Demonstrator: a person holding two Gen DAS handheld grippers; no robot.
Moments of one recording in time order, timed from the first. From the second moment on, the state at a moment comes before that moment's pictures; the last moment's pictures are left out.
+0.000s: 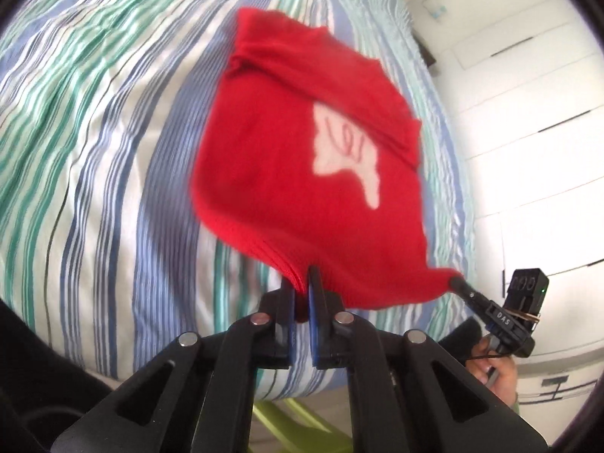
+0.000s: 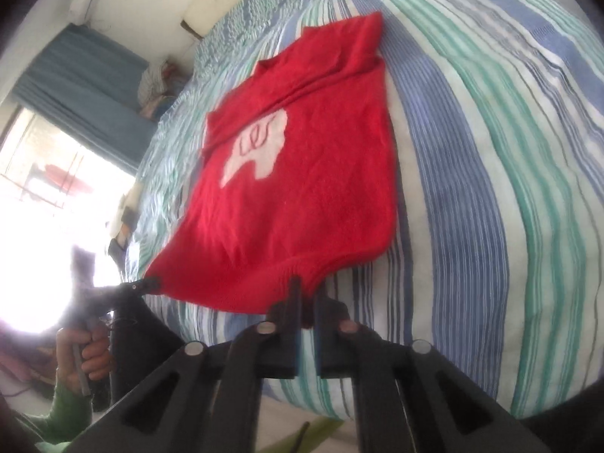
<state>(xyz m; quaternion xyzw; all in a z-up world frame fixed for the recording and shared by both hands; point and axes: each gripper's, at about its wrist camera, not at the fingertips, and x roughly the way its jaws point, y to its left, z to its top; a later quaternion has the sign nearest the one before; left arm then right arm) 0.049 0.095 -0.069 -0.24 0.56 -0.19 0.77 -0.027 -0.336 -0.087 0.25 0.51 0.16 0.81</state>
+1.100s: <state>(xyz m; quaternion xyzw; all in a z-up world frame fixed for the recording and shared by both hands) 0.153 0.051 -0.107 -0.09 0.49 -0.11 0.86 0.119 -0.329 -0.096 0.04 0.47 0.11 0.87</state>
